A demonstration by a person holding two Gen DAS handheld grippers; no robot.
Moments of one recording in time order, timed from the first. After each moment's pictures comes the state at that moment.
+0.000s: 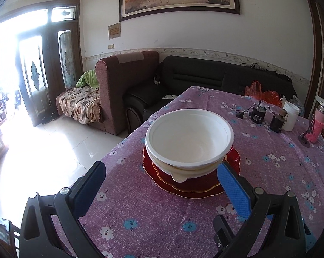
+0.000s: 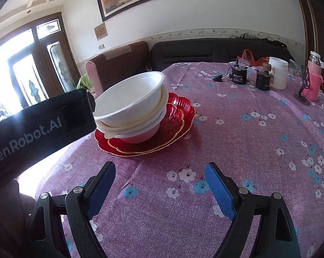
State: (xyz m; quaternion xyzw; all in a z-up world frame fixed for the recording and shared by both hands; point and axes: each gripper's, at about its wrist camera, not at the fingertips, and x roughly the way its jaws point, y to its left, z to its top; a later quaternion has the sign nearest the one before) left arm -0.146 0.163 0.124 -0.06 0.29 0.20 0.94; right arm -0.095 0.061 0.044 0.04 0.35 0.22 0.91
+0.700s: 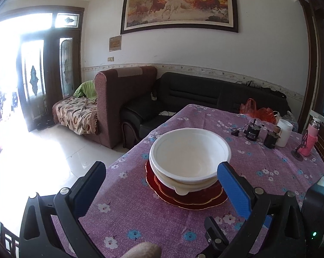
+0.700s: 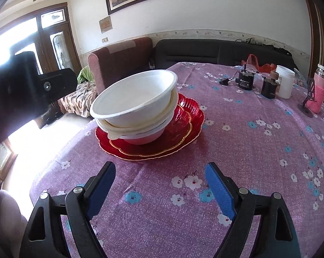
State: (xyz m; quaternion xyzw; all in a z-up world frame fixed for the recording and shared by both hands) left arm -0.166 0.172 0.138 -0.07 0.22 0.18 0.96; right arm -0.087 0.081 0.046 0.01 0.35 0.22 0.91
